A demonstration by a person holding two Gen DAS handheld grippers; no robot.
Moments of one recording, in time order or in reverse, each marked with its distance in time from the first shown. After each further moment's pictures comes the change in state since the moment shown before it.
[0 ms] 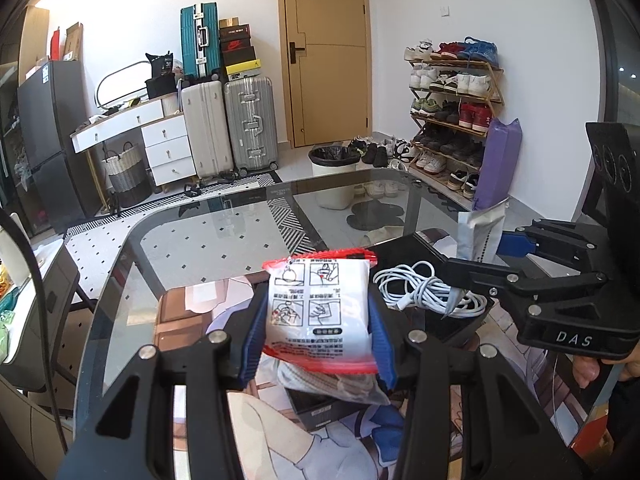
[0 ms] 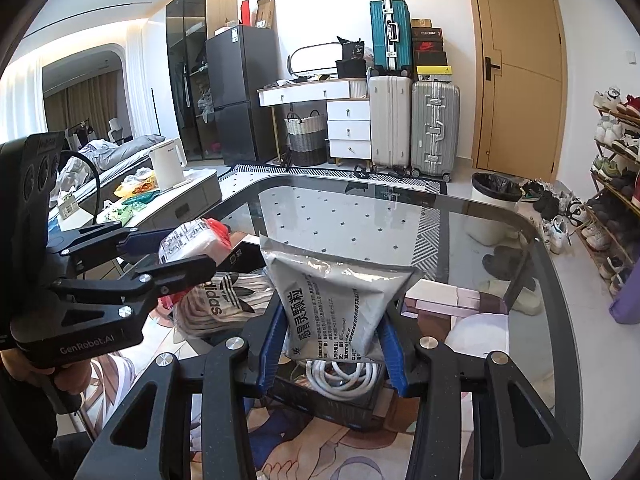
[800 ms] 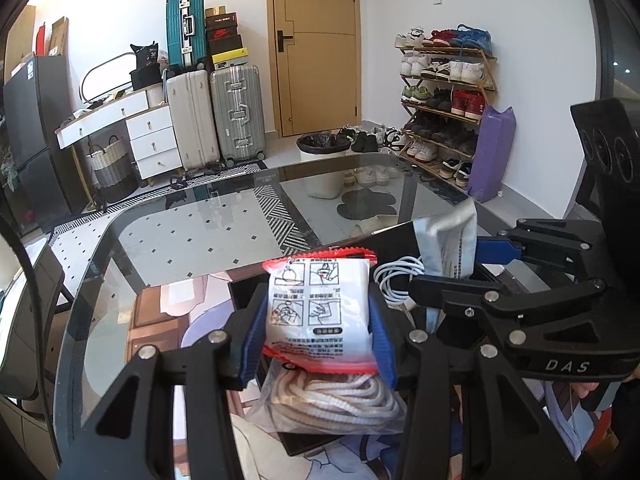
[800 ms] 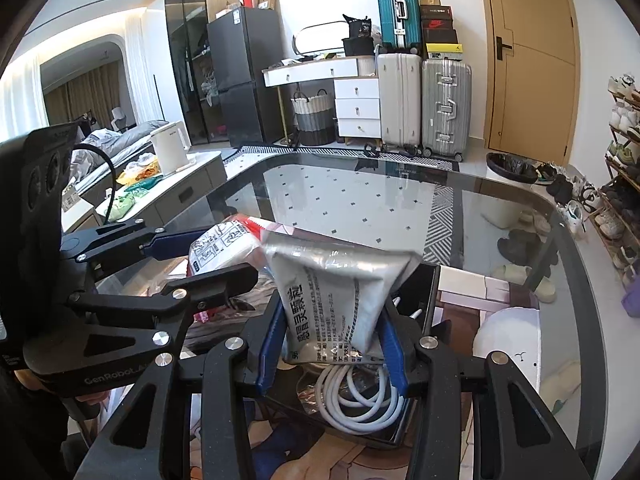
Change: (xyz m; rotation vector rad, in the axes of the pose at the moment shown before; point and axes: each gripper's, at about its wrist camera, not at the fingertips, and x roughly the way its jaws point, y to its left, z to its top) left arm 0.041 0.001 -0.007 0.018 0.036 -0.042; right arm 0.049 0.001 0.008 0.010 0.085 0.031
